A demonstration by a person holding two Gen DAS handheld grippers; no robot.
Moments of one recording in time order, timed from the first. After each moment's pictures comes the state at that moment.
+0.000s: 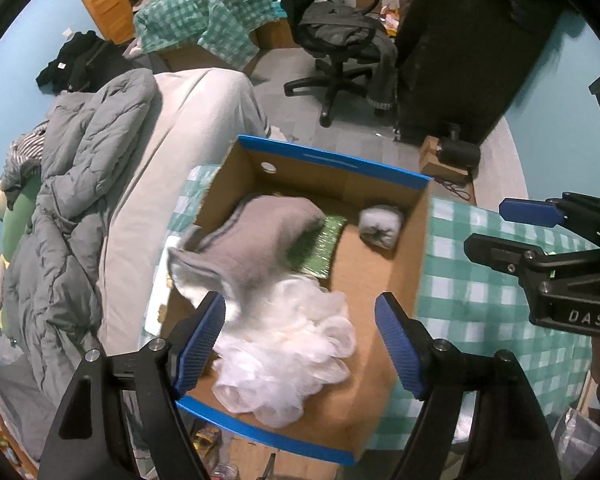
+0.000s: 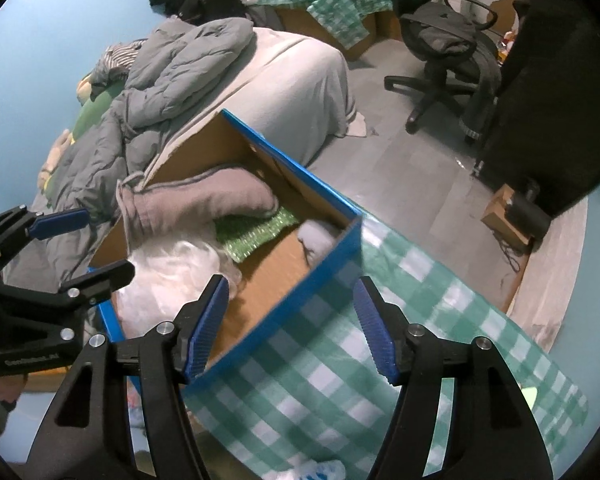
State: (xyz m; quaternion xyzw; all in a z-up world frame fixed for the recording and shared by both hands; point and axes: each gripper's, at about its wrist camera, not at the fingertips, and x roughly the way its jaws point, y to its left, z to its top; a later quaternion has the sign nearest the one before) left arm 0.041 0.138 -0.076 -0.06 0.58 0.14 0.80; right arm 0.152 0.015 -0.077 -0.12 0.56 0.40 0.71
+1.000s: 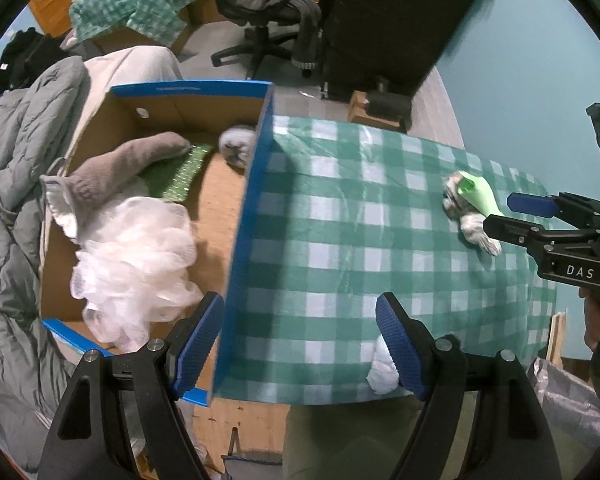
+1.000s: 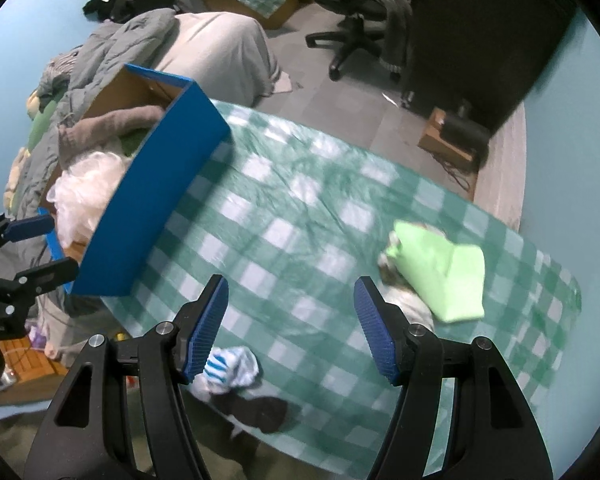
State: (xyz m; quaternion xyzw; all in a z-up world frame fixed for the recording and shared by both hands) left arm 0.011 0.019 -0.105 -0.08 0.62 0.04 0.78; right arm 0.121 -0.168 -0.106 -0.10 0.61 0.30 0.72
